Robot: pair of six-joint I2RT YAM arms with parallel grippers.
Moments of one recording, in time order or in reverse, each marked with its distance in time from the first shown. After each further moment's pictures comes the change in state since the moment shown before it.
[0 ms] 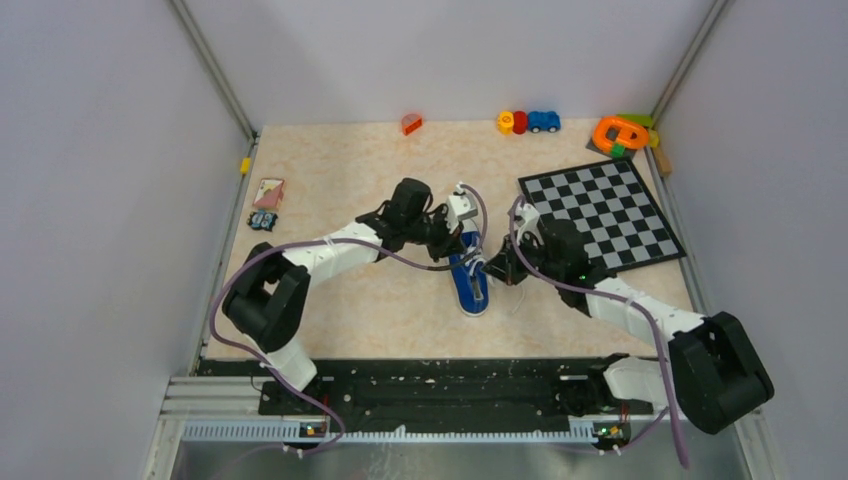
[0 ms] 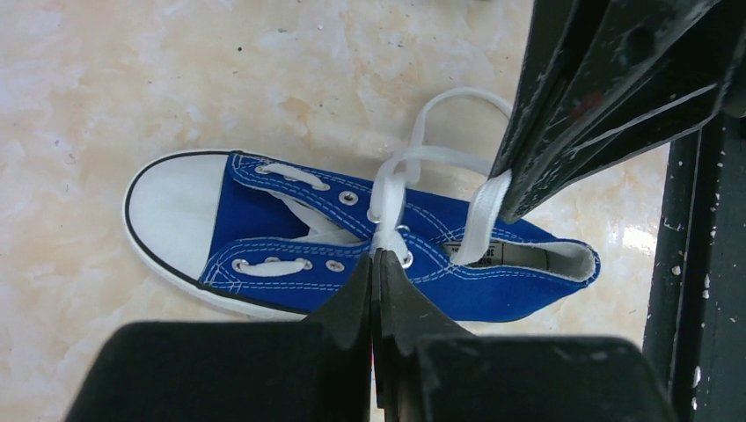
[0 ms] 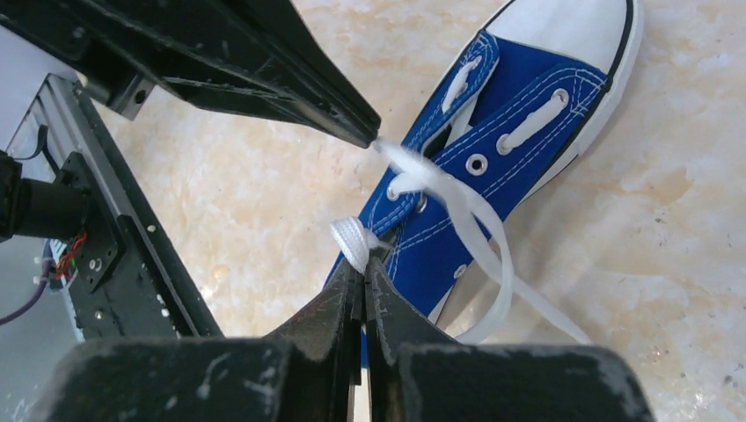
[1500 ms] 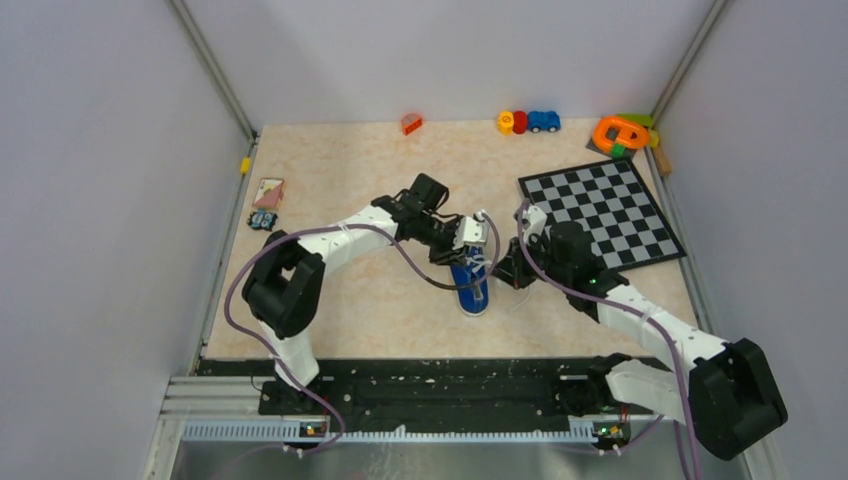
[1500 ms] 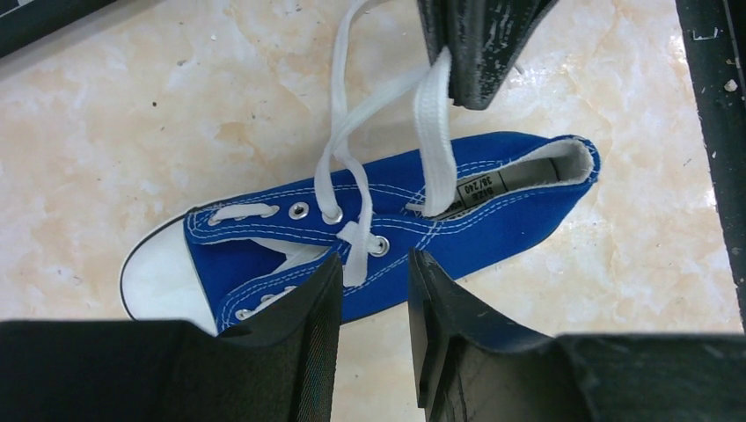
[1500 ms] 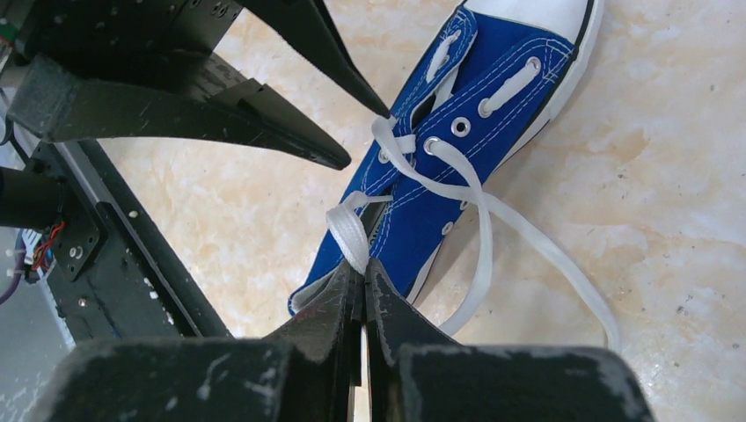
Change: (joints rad) left arm -0.017 0.110 0.193 -0.386 0.112 0.589; right arm 0.008 -0.101 0.030 -0.187 0.078 -0.041
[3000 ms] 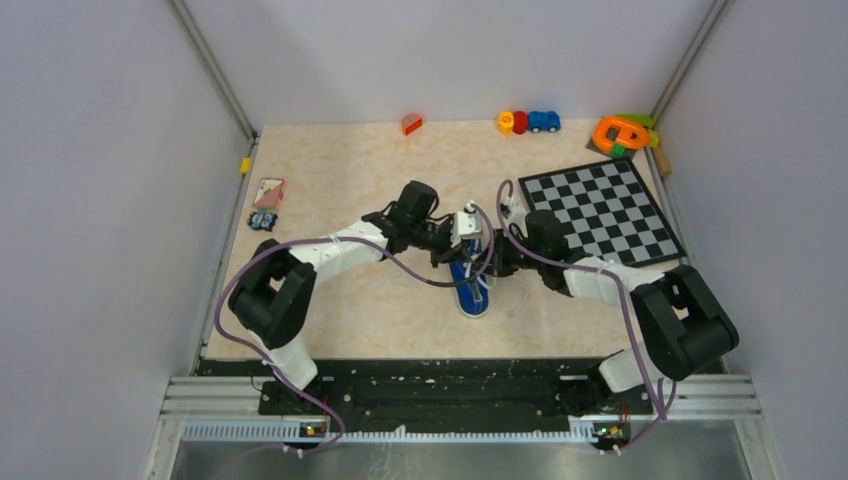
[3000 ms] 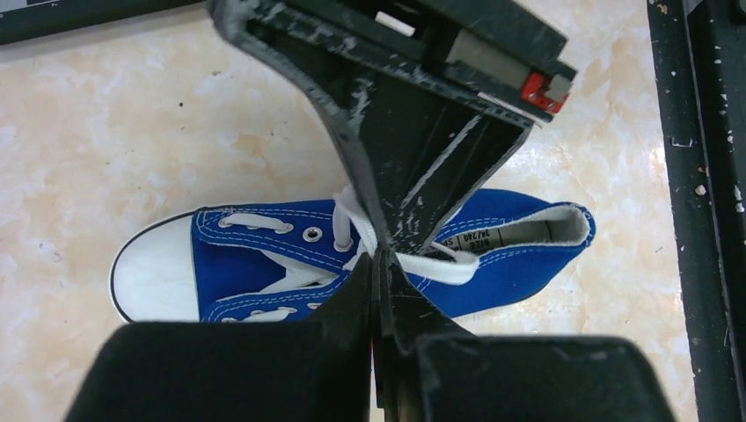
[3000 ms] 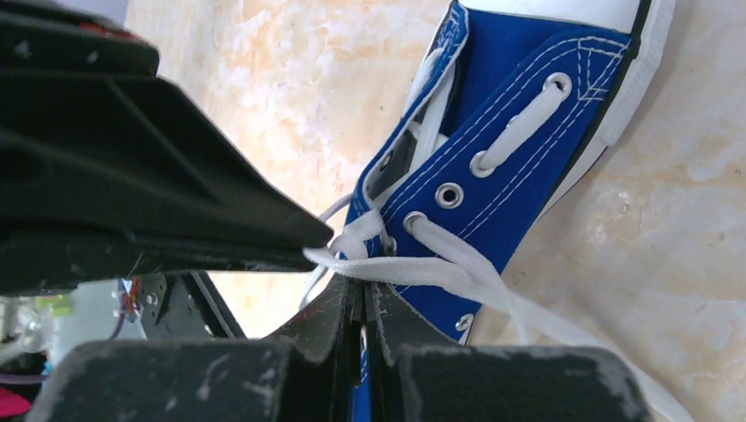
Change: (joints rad) left arm 0.001 -0.080 -0.169 0.317 0.016 -0.302; right arm -0.002 0.373 0.072 0.246 -0.100 0.235
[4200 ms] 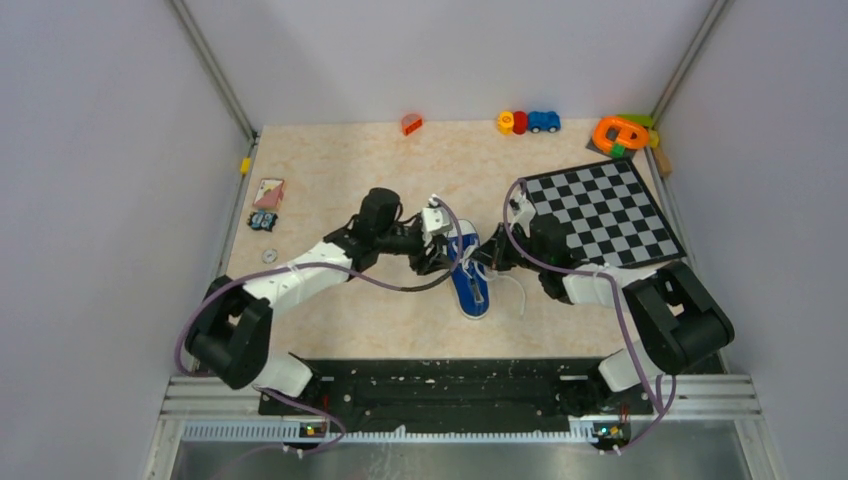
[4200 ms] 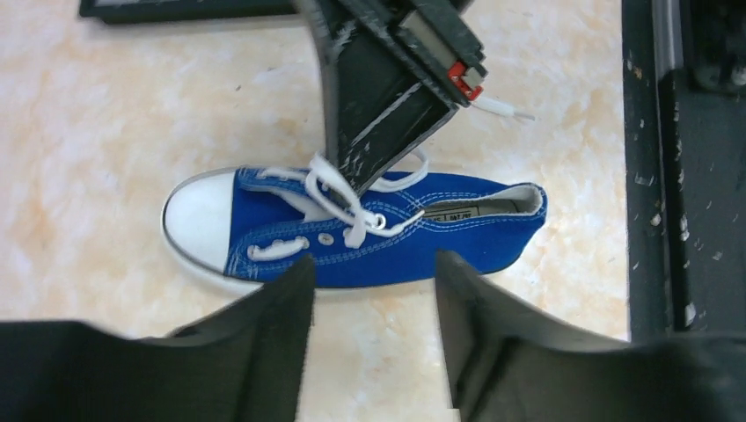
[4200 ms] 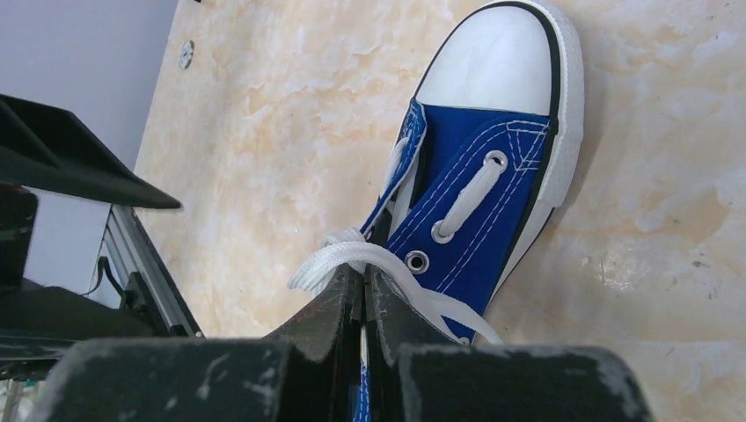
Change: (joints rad) left arm 0.064 -0.220 -0.183 0.112 0.022 -0.143; right arm 0.000 0.049 -0.066 0.278 0.120 0.143
